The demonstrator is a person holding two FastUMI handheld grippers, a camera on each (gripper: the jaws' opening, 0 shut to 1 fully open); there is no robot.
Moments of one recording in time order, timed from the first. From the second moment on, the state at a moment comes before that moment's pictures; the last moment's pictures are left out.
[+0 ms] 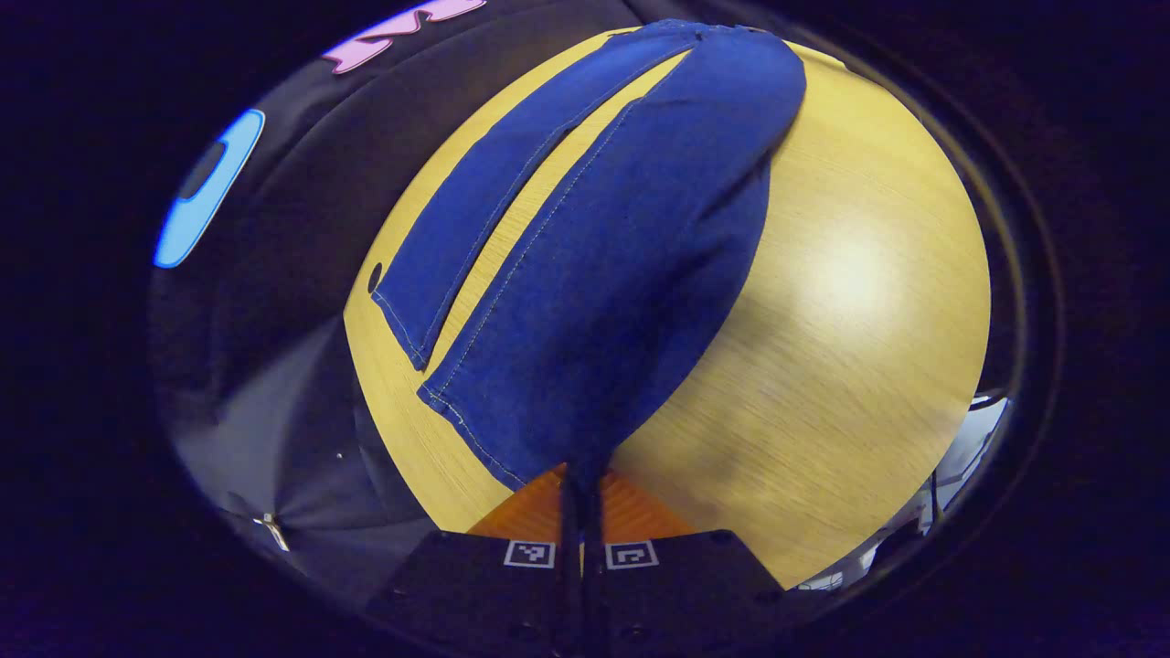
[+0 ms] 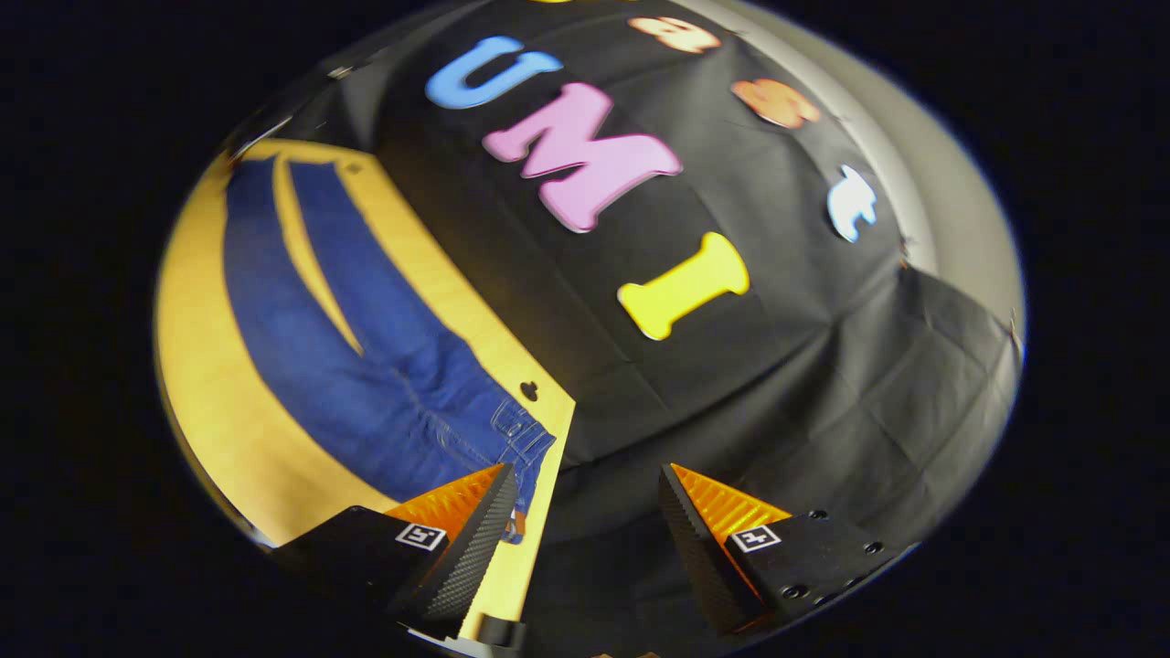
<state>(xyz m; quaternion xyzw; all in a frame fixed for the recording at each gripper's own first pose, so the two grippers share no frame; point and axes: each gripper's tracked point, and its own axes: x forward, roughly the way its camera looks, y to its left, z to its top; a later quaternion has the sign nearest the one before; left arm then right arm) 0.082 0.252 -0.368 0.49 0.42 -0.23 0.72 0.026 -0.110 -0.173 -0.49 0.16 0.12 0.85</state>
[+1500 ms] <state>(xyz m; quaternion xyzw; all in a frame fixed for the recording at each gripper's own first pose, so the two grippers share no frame) 0.087 0.251 -0.374 0.50 0.46 -0.15 0.72 0.077 -0.191 -0.438 -0.61 0.35 0.36 0.61</state>
